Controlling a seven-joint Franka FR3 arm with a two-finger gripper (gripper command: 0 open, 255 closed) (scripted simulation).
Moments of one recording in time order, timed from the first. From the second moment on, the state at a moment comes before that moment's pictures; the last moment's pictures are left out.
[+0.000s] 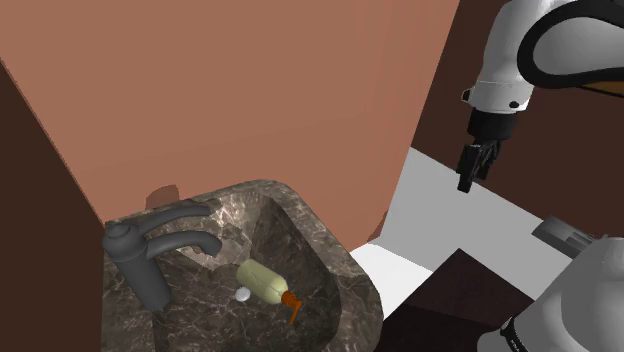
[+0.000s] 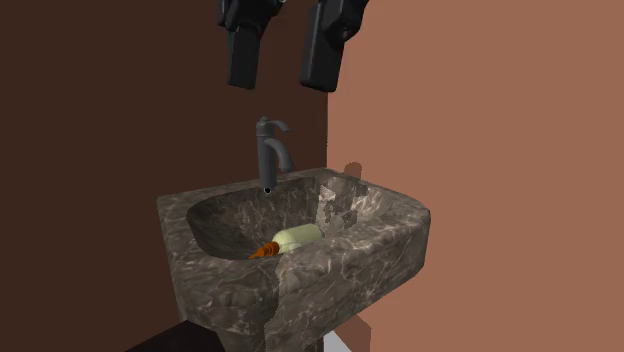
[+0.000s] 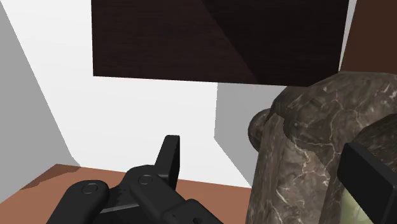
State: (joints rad) arm 0.01 -0.79 -0.05 -2.45 0.01 1.48 -0.04
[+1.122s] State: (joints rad) arm 0.14 -0.45 0.15 -2.54 0.15 1.96 0.09
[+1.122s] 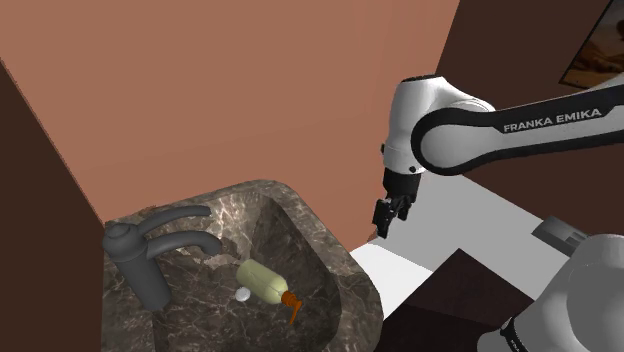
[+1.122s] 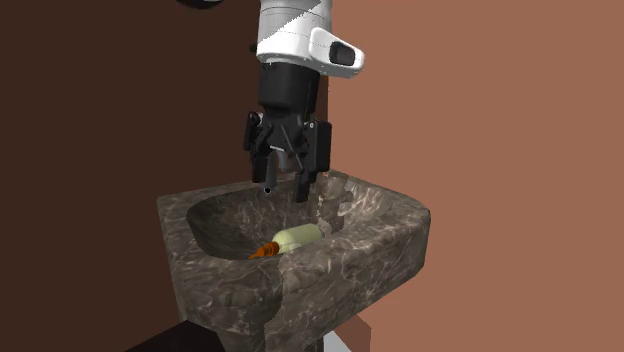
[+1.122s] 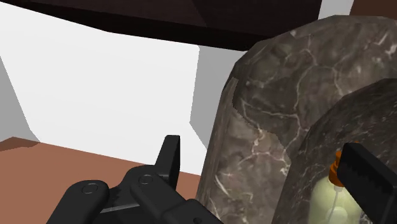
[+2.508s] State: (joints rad) arm 0.29 0.32 0.30 -2.20 -0.03 2.43 0.38
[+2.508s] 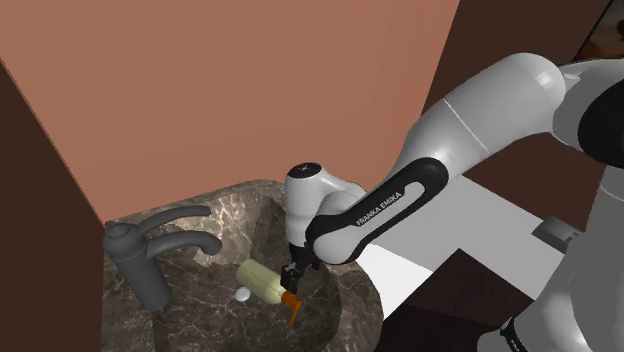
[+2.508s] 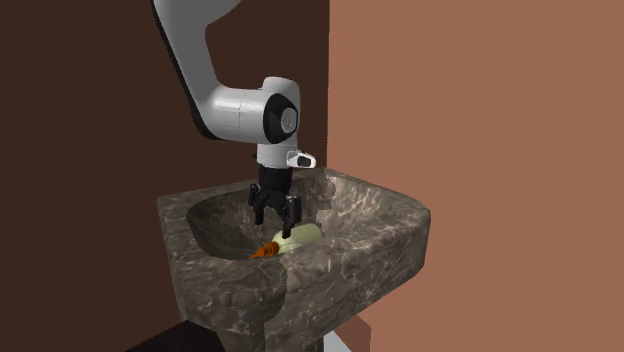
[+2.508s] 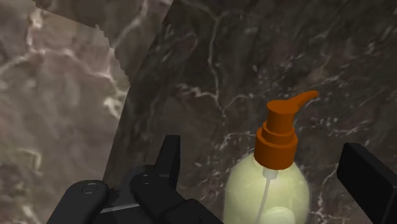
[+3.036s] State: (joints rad) arm 0.36 0.51 0.28 -2.06 -0.10 2.48 0.44
